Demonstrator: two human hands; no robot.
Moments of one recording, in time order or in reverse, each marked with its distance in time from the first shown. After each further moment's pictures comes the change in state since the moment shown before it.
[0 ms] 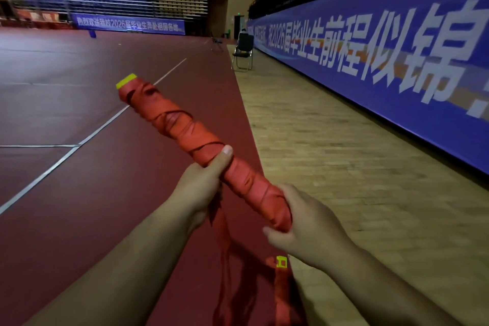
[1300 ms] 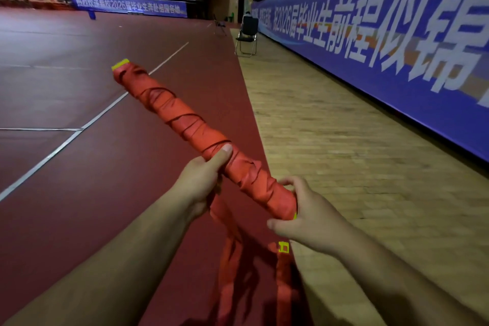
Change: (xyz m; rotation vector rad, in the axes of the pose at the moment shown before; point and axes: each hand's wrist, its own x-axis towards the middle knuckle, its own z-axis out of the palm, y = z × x) left_hand 0.017 -0.030 -0.017 0.046 0.053 -0.092; right_hand 0.005 0.013 0.017 0.225 -0.231 0.147
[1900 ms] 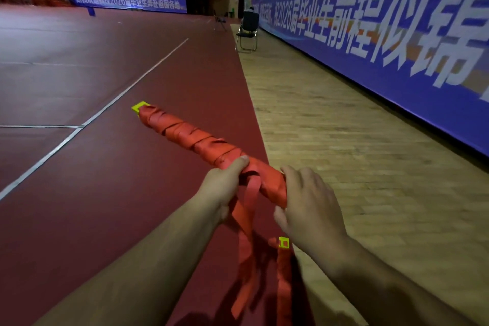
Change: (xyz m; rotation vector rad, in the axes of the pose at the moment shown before) left_hand -0.010 -0.017 0.033 -0.064 0.048 -0.199; right_hand 0.000 -0.002 0.026 -0.579 0.480 -0.188
